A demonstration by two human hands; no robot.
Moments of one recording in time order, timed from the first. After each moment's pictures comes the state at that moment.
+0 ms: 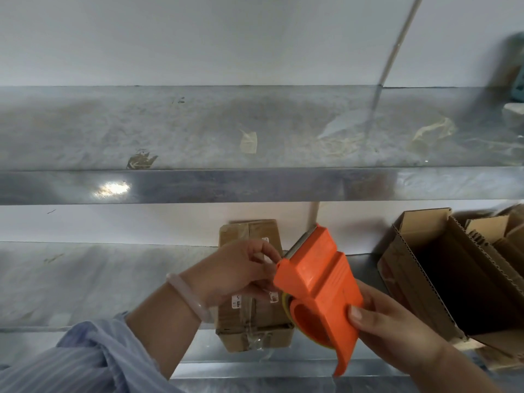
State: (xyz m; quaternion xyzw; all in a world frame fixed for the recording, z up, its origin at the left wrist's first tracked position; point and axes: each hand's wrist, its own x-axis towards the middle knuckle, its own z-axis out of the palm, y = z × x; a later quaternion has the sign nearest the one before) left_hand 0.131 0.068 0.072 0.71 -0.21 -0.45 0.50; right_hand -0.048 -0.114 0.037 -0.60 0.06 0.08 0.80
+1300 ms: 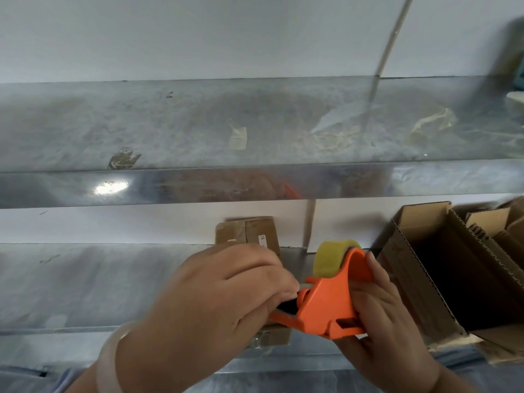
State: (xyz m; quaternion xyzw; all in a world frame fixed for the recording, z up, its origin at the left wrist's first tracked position) left_hand 0.078 0.106 0.127 0.71 -0.61 0.16 0.32; right_hand -0.054 -0.109 0.006 -0.92 -0.06 -0.37 0.14
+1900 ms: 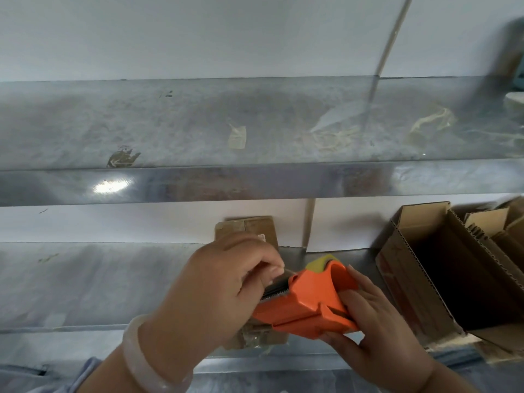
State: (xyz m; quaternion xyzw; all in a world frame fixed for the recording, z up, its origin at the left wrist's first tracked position) left_hand 0.086 0.095 0.108 0.78 -0.50 0.06 0.37; right_hand -0.056 -0.114 -0.001 -0.94 -0.05 -0.27 0.19
